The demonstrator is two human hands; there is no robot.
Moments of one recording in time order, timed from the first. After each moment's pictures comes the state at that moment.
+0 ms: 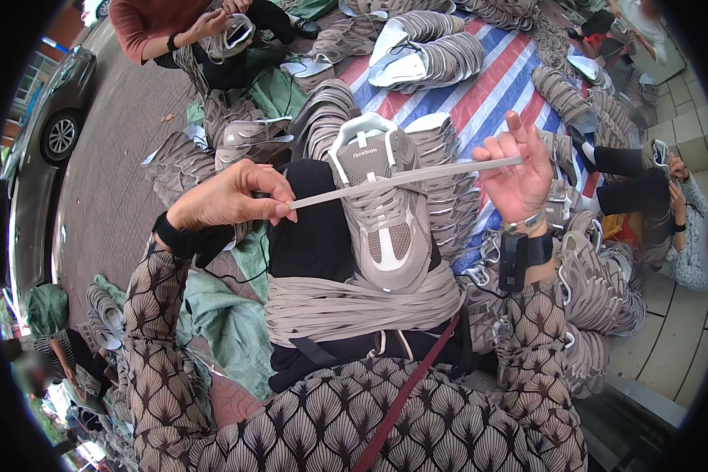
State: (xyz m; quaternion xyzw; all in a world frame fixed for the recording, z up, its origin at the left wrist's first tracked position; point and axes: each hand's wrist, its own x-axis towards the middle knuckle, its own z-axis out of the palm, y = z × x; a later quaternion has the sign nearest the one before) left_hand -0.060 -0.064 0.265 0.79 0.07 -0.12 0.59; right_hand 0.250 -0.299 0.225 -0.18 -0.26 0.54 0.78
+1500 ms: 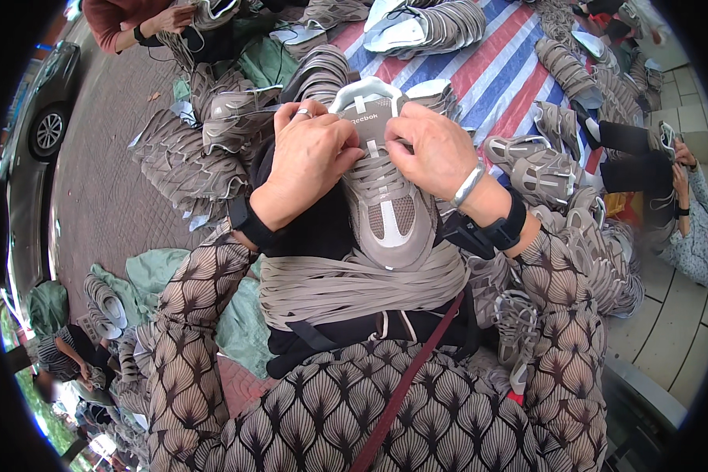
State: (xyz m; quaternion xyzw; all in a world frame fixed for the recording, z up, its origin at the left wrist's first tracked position) left_hand 0.009 -0.132 0.206 0.95 0.16 0.21 0.15; right_hand 0.175 -0.250 0.225 -0.71 -0.64 0.15 0.27
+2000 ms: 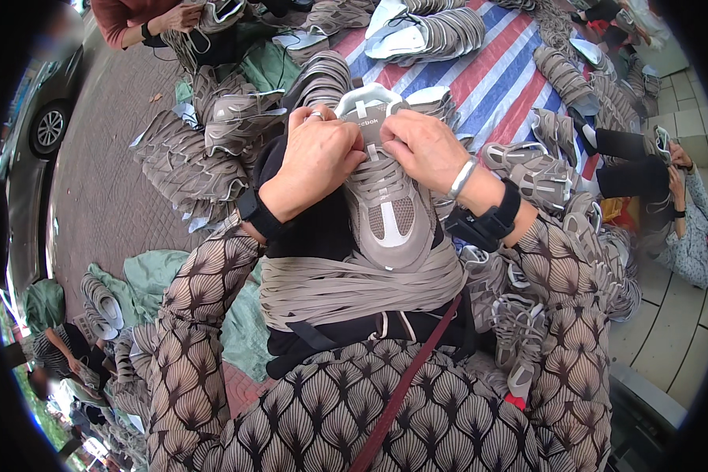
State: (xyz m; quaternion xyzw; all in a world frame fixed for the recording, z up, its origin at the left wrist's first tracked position) left_hand 0.016 -0.128 0.197 0.96 0.15 0.18 0.15; right_hand 0.182 -0.241 0.214 -0.67 -0.66 0.19 0.29
